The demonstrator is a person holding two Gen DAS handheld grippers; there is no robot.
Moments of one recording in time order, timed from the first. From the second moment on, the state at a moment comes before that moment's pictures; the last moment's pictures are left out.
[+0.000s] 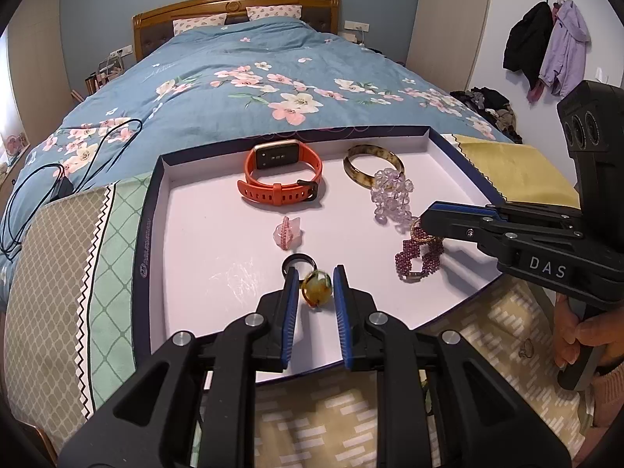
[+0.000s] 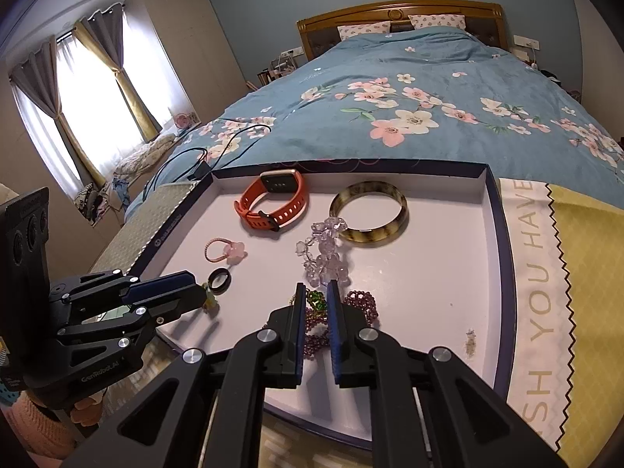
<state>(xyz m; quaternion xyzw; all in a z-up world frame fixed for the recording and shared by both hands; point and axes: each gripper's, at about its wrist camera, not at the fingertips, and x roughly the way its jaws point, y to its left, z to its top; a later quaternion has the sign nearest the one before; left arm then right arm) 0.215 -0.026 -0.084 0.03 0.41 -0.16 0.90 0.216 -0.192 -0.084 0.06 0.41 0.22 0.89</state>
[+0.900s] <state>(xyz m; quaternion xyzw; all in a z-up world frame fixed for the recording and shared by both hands) 0.134 -0.008 -0.051 0.03 0.35 -0.20 0.91 0.160 -0.240 -0.056 0.06 0.36 0.18 0.91</state>
